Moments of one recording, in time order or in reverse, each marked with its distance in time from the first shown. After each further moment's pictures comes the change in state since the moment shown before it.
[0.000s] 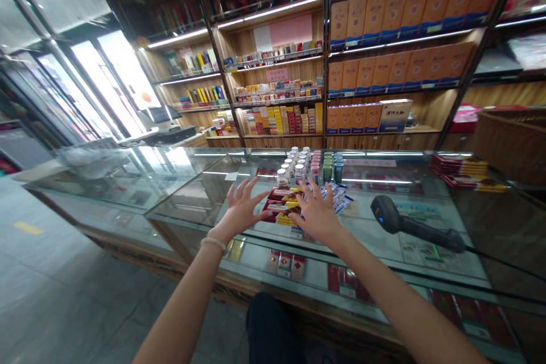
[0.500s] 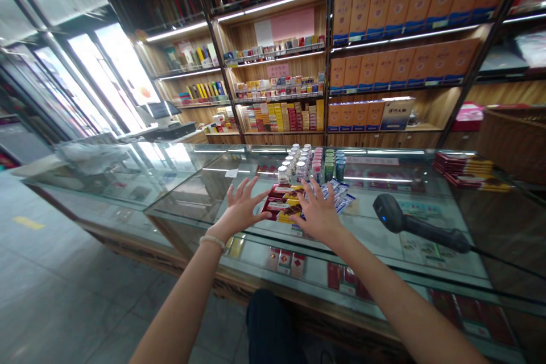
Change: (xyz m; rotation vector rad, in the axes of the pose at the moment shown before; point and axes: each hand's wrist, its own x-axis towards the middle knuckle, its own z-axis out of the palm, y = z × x) left_hand -0.003 -0.008 0.008 -0.024 -0.041 0.013; right_hand -0.003 0.001 0.008 -0.017 -0.002 -0.004
